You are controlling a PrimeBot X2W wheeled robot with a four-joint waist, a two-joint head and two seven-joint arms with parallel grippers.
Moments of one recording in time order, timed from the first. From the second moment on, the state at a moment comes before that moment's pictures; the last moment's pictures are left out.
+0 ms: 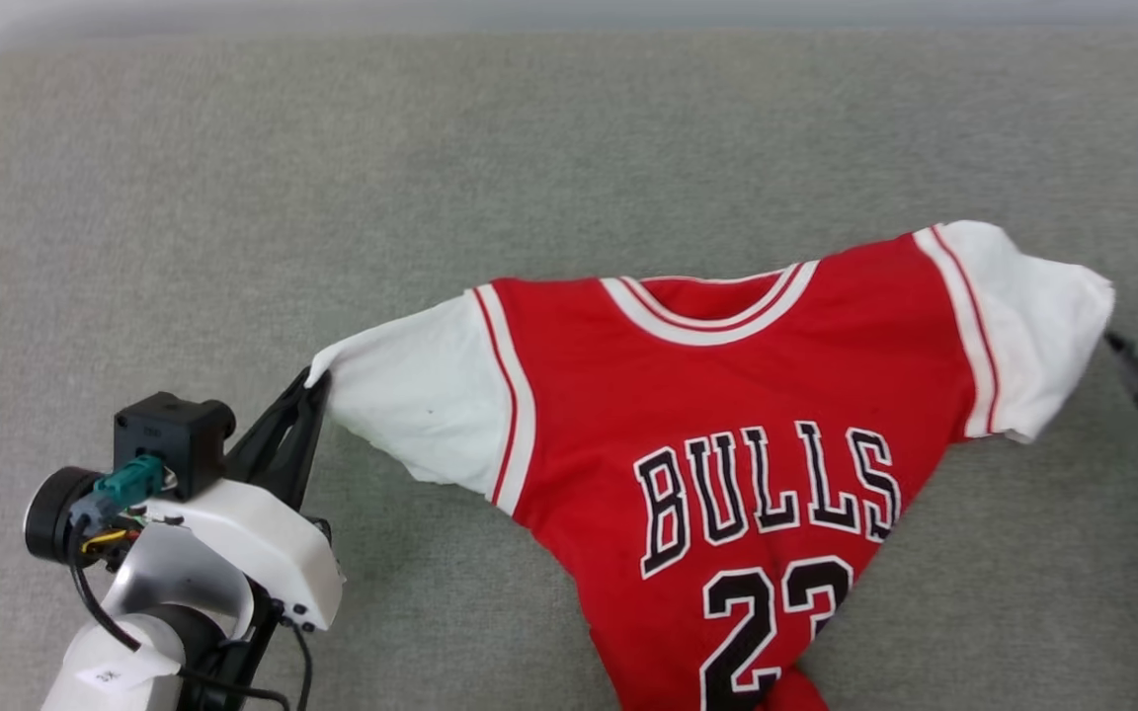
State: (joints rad) left arm -0.14 0.35 -0.16 -0.18 -0.36 -0.01 0.25; right arm -0.41 -0.40 -0.08 0.10 0.26 0.13 0.81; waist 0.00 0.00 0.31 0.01
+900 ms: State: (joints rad) left arm -0.19 0.35 -0.22 -0.27 -0.36 -0.03 0.27; right arm -0.63 -0.52 0.04 0.41 0.28 0.13 0.88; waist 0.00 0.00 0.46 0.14
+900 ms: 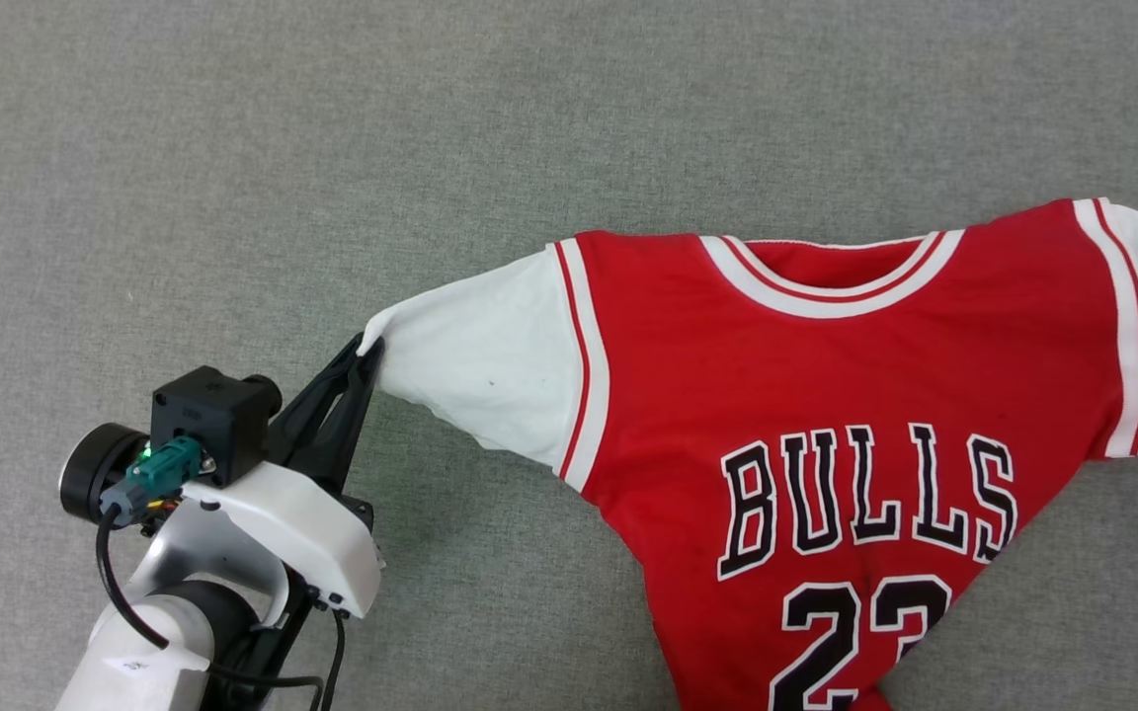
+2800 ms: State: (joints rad) left arm -0.67 0.63 0.03 -0.21 -0.32 -0.04 0.07; right arm -0.97 -0.50 -0.05 0.22 0.27 0.13 0.42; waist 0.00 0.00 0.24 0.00
